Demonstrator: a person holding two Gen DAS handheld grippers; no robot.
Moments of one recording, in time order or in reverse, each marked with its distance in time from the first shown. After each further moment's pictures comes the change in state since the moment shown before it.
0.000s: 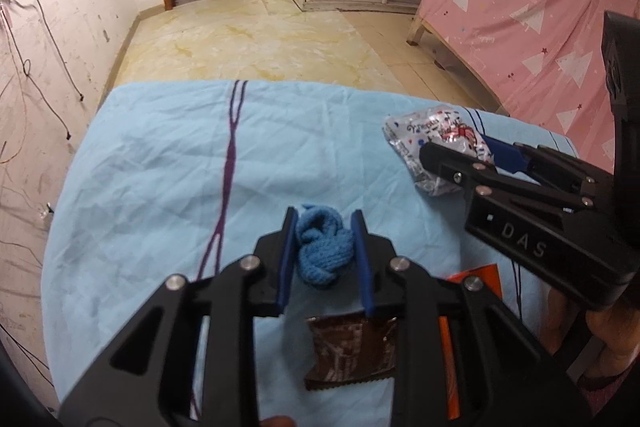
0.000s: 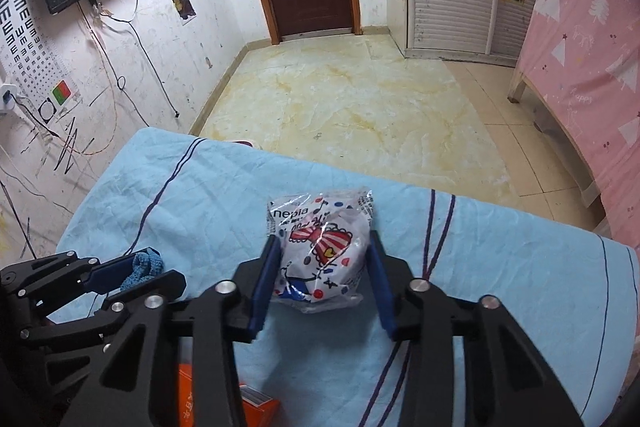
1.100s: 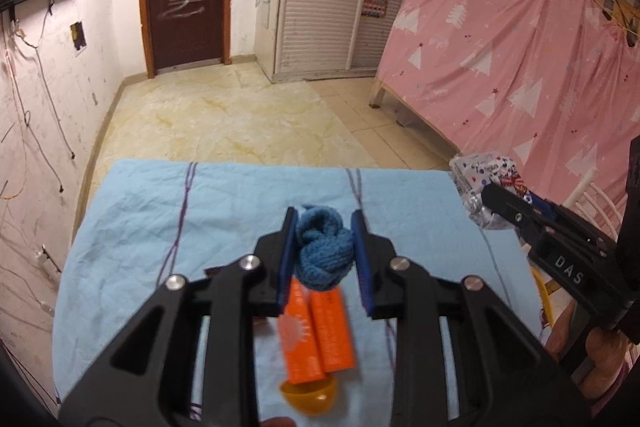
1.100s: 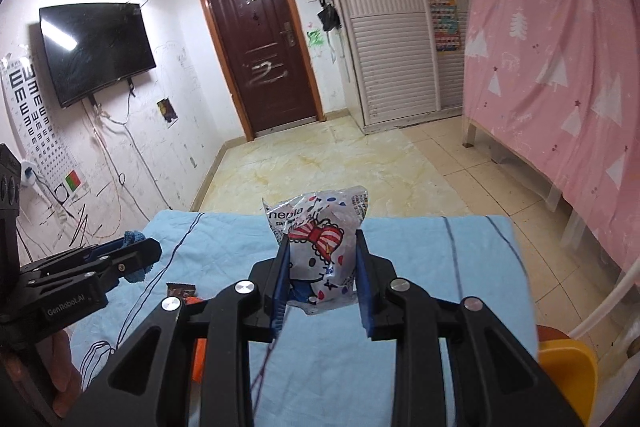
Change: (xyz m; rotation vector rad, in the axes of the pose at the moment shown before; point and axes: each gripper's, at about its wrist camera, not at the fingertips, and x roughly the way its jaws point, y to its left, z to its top) left arm -0.105 -0.085 -0.023 0.078 -0.268 -0.079; right arm -0.183 -0.080 -0.085 0.167 -0.359 -0.056
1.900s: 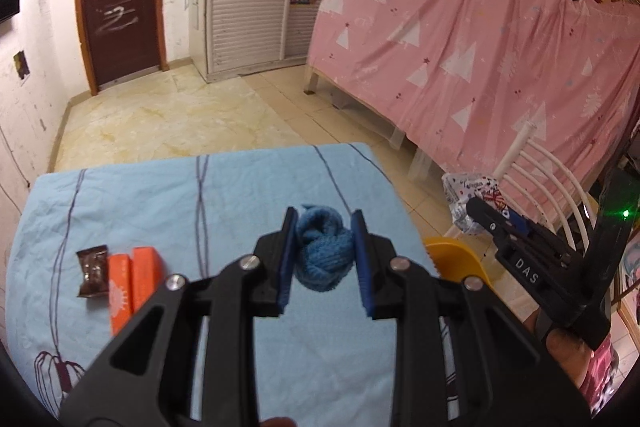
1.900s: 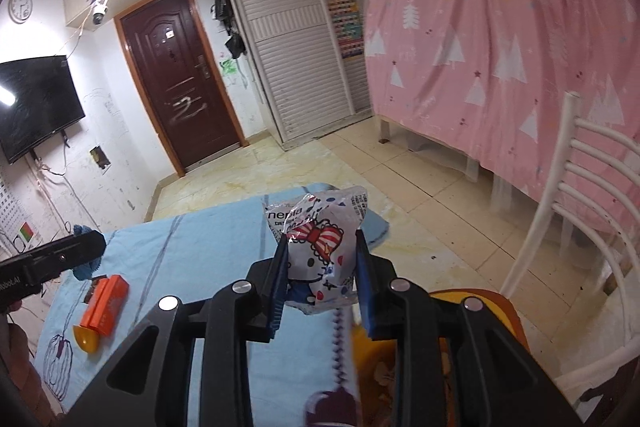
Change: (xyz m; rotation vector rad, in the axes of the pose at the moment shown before) left arm 0.007 -0.147 -0.023 0.130 0.045 -0.162; right arm -0.095 -0.152 -0.071 0.190 -0.079 -0.231
